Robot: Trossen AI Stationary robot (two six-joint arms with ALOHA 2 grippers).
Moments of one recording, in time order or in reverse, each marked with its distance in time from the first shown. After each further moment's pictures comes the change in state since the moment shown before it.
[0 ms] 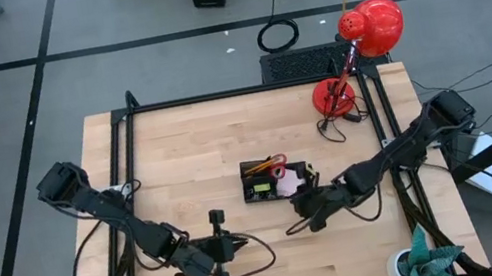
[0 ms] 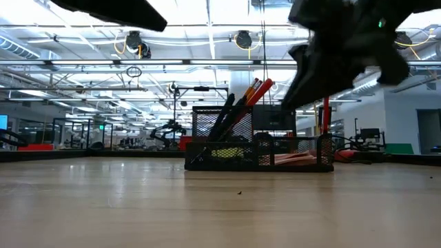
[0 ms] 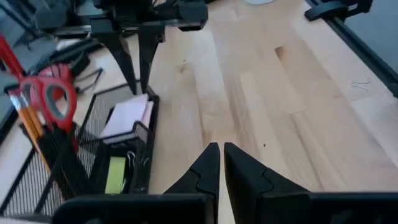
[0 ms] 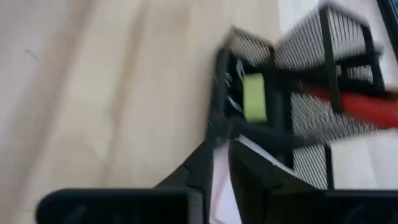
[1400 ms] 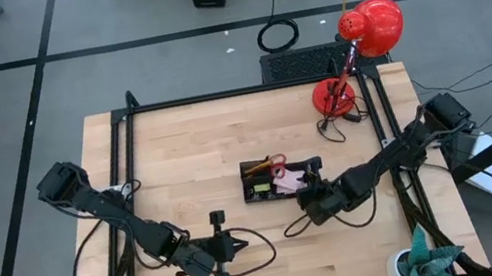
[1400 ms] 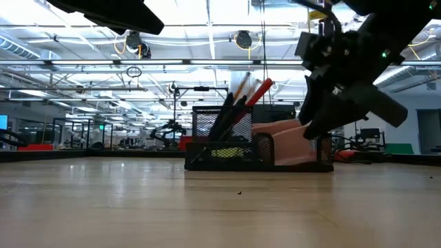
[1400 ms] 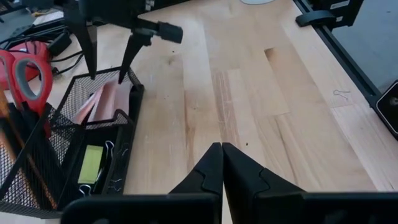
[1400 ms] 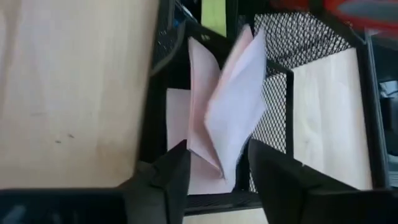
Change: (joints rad) left arm 0.013 0.000 0.000 -0.007 0.066 -0.104; right arm 0.001 0.055 -0.001 -0.235 0.185 0.079
